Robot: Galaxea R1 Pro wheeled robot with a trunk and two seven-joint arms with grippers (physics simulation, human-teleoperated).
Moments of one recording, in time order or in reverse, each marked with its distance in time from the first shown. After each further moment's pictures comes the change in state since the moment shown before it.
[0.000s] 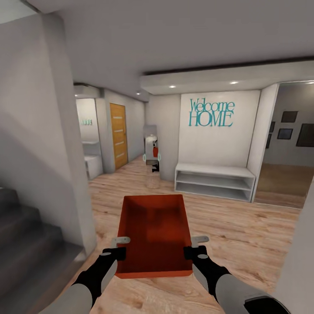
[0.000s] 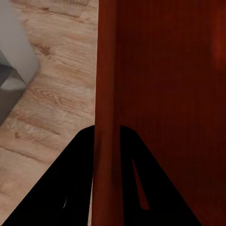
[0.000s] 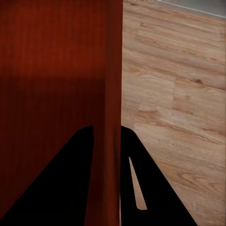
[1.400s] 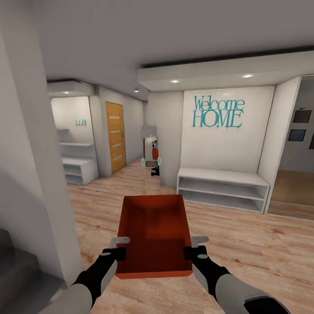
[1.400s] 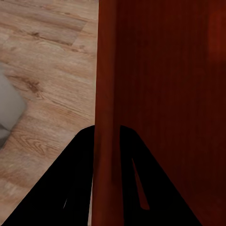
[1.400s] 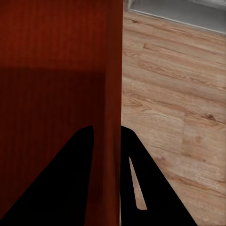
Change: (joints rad) left arm 0.000 0.001 0.001 0.002 0.000 0.000 -0.002; right arm 0.000 0.001 -0.001 0.000 0.002 0.002 -0.001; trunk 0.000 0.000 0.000
